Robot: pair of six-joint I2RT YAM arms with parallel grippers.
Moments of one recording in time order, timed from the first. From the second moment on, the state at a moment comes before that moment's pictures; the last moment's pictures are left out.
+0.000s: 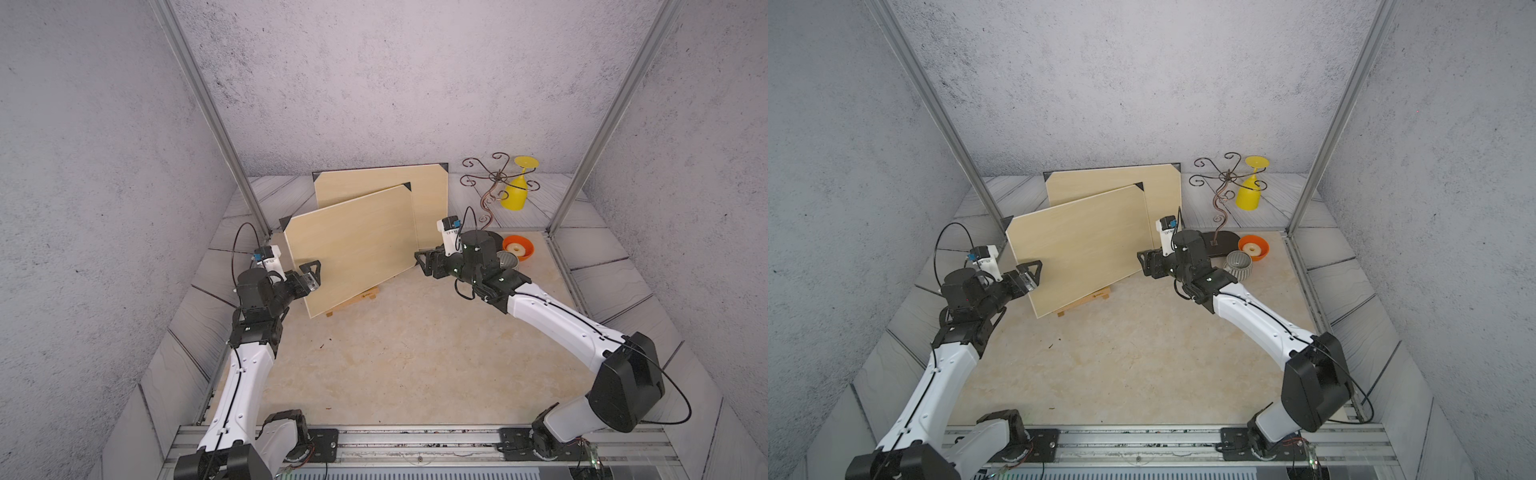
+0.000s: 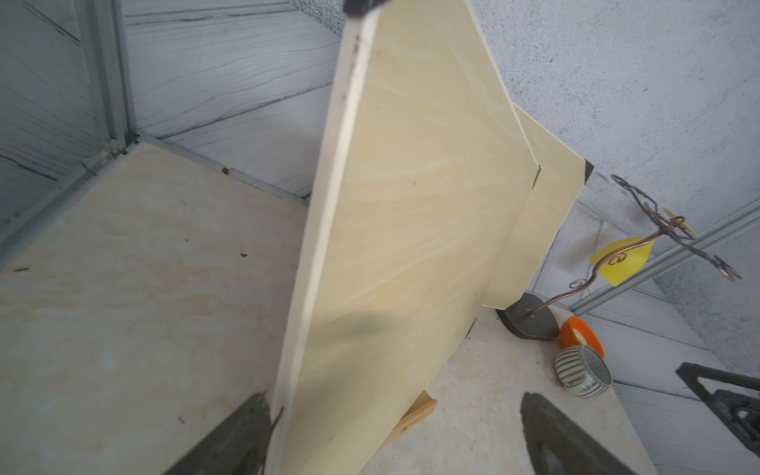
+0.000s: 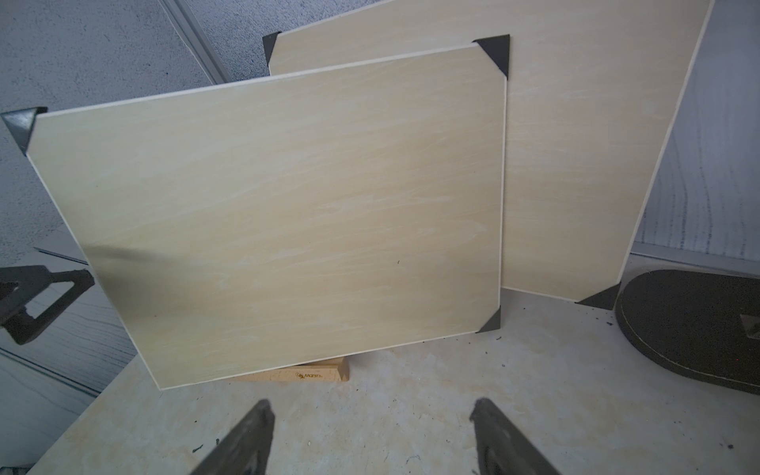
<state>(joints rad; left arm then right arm) 0.14 1.00 0.75 -0.05 0.39 -0.41 0.59 1.51 1.25 -0.12 -0.10 0.27</state>
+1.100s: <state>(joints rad) 0.43 1.52 1.42 -0.22 1.08 0.17 0.59 1.55 1.32 -0.14 -0.10 0.15</state>
